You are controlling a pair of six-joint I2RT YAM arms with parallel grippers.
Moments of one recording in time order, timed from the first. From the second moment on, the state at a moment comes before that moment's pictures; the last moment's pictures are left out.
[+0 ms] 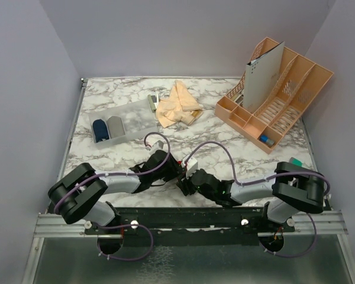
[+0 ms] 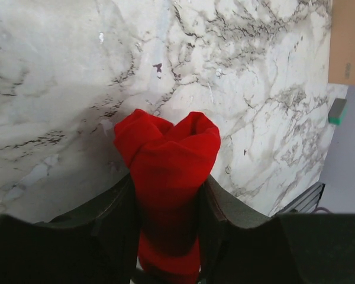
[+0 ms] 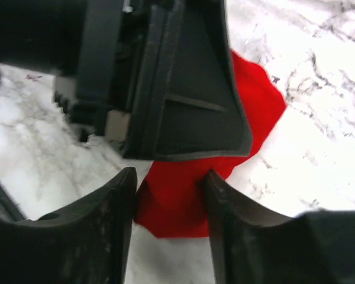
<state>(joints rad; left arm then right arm) -0.84 1.43 0.41 0.33 -0.06 -1.20 1.22 1.57 0.49 0.58 0.34 0.28</state>
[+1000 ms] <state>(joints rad) -0.03 1.62 1.11 -0.02 0.56 -0.55 1.22 1.05 0.35 0.11 0.46 0.46</state>
